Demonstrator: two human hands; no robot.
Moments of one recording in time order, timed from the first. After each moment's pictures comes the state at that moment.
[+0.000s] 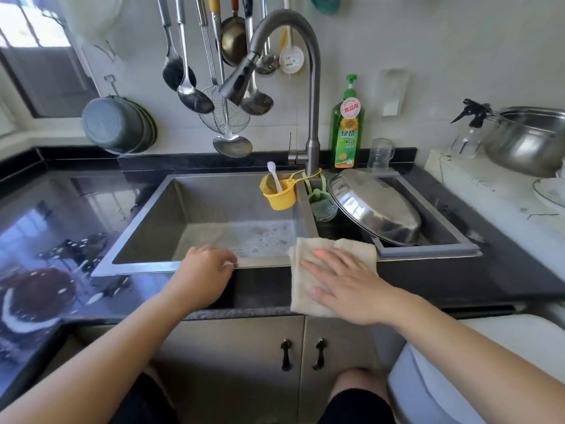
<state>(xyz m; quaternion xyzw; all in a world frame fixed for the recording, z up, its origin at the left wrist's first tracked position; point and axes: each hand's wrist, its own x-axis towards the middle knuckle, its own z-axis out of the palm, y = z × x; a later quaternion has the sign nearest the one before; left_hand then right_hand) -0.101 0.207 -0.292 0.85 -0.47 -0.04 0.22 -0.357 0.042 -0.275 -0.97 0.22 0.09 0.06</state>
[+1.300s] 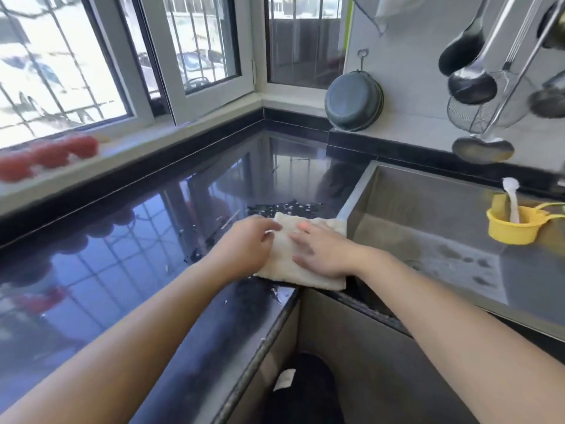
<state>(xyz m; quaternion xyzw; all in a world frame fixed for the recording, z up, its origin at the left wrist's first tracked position) 0.055 0.454 -0.252 0.92 -0.25 -0.03 0.29 0.026 0.255 -0.280 -0.99 -0.07 0.09 0.12</state>
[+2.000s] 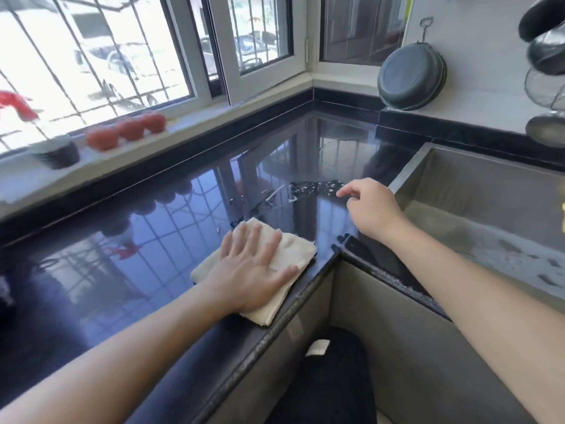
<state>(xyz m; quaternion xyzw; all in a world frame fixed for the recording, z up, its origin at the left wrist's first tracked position) -0.022 0.534 -0.291 0.98 -0.20 -0.08 0.02 0.009 0.271 -0.250 -0.93 0.04 -0.13 0.35</state>
